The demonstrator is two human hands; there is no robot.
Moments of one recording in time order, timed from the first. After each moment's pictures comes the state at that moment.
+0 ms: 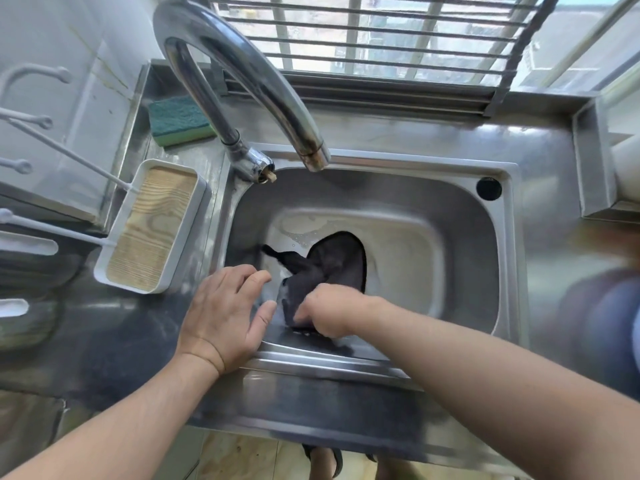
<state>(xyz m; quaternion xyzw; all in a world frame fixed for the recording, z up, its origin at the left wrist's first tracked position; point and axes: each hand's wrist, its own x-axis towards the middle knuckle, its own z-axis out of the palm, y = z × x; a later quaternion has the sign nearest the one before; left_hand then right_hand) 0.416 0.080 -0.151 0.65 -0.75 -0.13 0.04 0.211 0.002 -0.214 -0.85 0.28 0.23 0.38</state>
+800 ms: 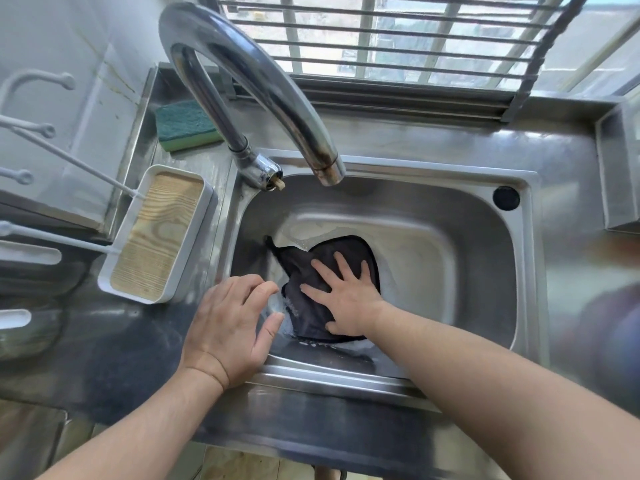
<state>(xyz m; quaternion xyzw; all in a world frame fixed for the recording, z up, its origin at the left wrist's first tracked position) 0.418 0.080 -0.152 0.64 -0.75 -0.13 0.04 0.194 -0.007 -0.275 -0.87 0.36 0.26 0.22</state>
